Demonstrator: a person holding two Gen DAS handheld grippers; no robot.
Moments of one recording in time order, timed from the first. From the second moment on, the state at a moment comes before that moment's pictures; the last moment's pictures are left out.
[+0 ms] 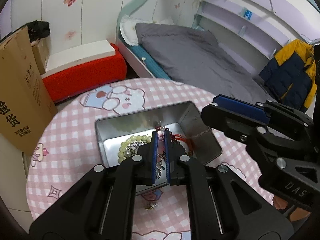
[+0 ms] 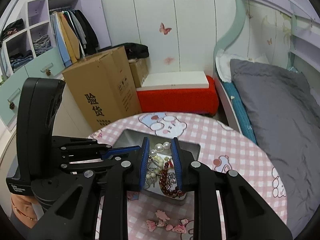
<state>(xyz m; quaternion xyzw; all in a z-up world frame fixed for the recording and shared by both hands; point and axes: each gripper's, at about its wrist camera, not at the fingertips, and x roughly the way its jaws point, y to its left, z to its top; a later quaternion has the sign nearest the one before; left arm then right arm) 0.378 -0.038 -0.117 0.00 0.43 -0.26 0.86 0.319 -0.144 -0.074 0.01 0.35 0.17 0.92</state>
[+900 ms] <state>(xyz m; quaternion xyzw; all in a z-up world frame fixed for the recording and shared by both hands) 0.321 -0.012 -0.095 0.03 0.41 -0.22 0.89 0.274 -0.174 -0.067 0.04 0.36 0.16 0.92</state>
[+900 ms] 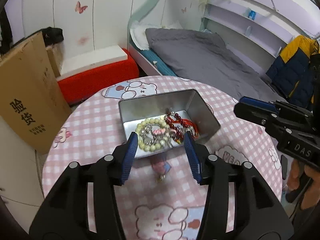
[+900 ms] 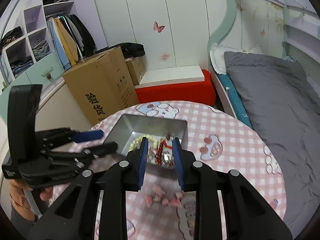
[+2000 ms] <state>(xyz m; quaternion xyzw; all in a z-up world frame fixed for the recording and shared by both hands) 0.301 -0.022 -0.182 0.09 0.43 -0.20 0.88 0.237 -0.187 -0.171 0.01 0.44 0.14 0.89</state>
